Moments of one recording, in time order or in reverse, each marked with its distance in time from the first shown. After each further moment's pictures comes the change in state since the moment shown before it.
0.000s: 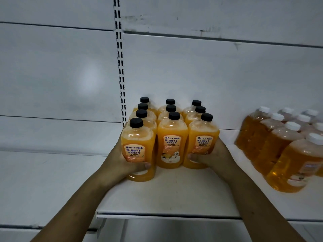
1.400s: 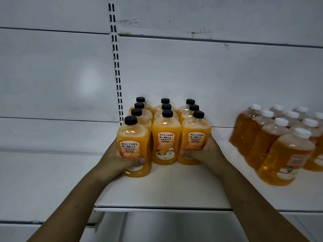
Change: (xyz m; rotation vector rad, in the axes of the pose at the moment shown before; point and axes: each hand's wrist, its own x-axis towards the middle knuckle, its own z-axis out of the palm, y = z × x) left_hand -0.003 -0.001 0.000 -0.014 0.016 -0.048; right_hand 0.001 -0.002 0.005 0.017 -0.009 0.020
